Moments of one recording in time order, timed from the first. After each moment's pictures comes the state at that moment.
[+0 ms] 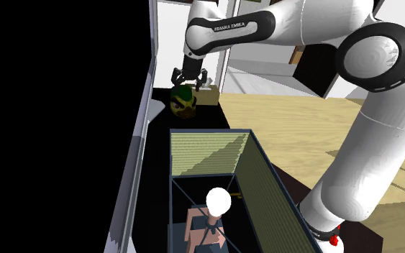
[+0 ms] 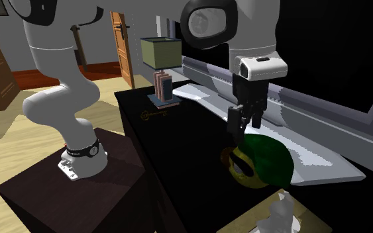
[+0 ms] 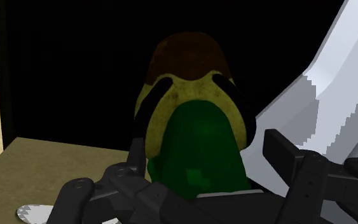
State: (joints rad) arm 0.00 0.16 0.08 -1.75 -0.01 2.04 0.41
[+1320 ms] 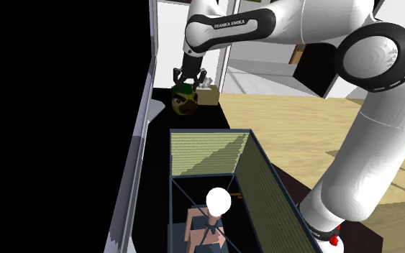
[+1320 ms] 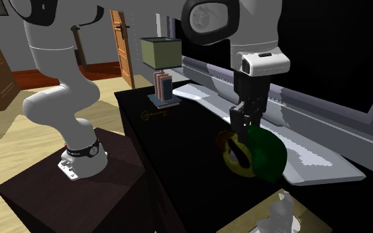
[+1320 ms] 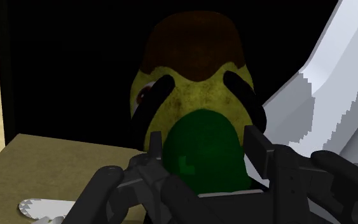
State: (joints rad) arm 0.00 0.16 0.08 -1.72 -0.01 2.02 0.42
